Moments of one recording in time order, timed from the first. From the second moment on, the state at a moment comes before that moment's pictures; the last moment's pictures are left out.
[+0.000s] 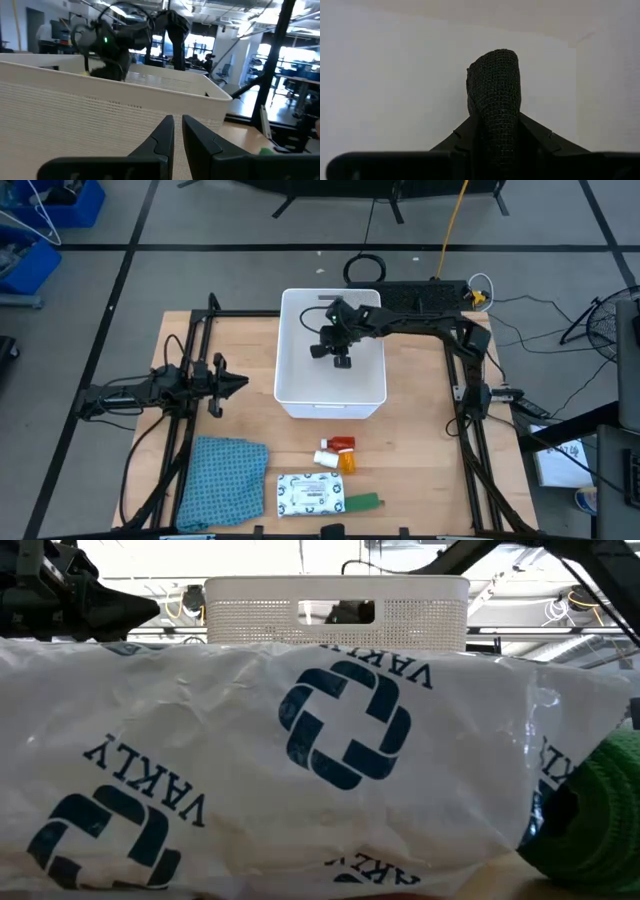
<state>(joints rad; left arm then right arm) 0.07 0.01 0.02 0.14 -0.03 -0.15 -0.46 1.98 1.44 -0.44 -0.21 -0.51</state>
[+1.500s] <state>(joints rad) 0.07 0.01 0.02 0.13 -0.04 -0.11 -0.47 1.54 1.44 -0.49 -0.13 -0.41</state>
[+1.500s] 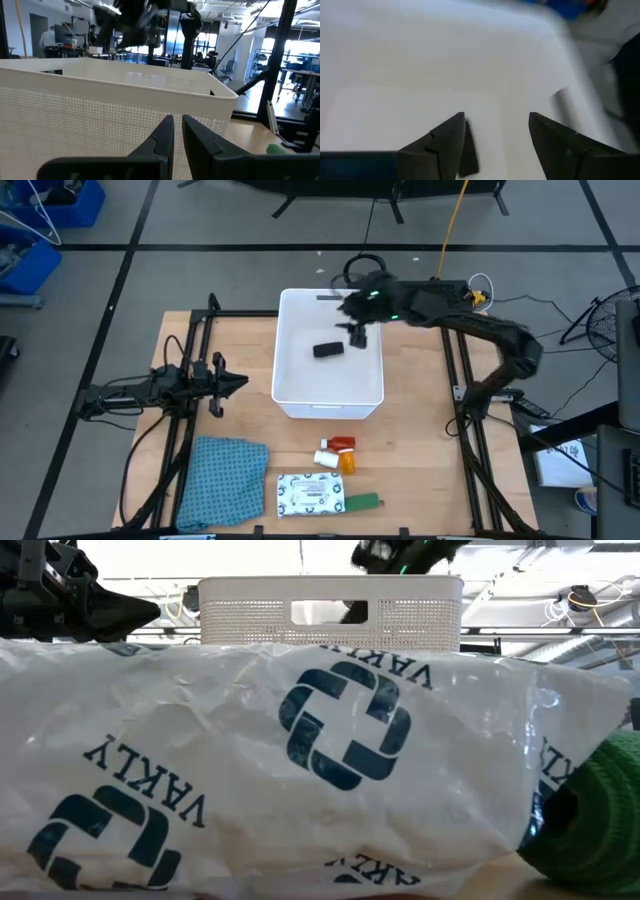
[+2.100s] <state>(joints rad) 0.07 0.01 0.02 0.13 -0.04 -0.07 -0.44 0.88 1.02 -0.39 -0.43 -0.23</state>
